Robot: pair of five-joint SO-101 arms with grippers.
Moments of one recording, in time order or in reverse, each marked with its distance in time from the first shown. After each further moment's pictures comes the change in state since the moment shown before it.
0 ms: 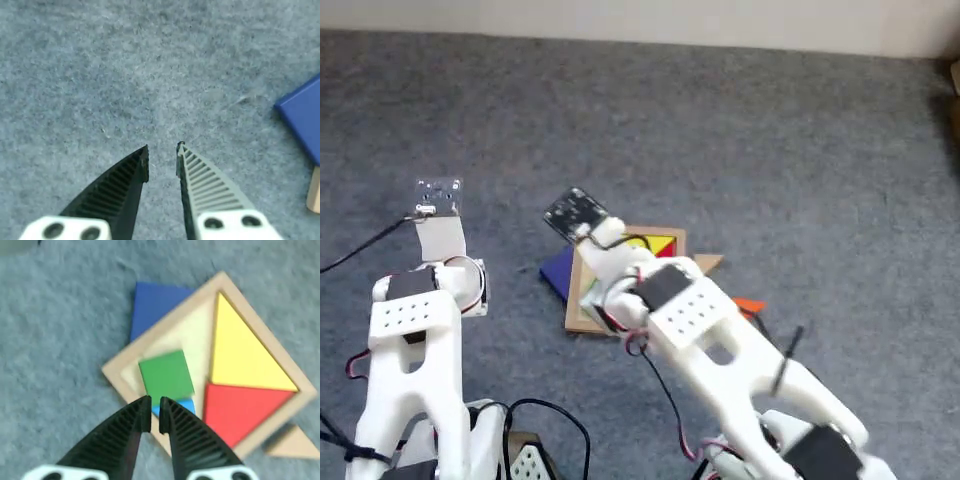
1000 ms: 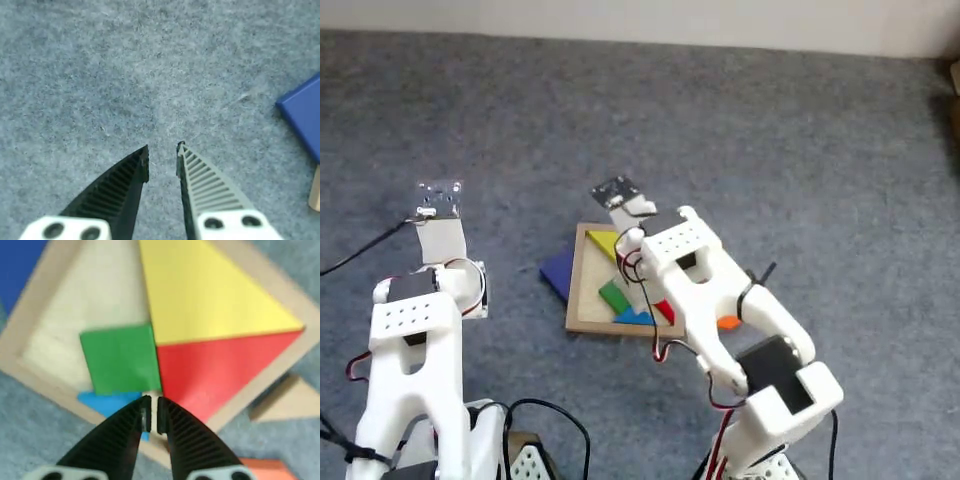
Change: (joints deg) left arm 0.0 -0.4 0.9 -0.3 0.0; right arm 12.5 26.3 -15.4 12.8 -0.6
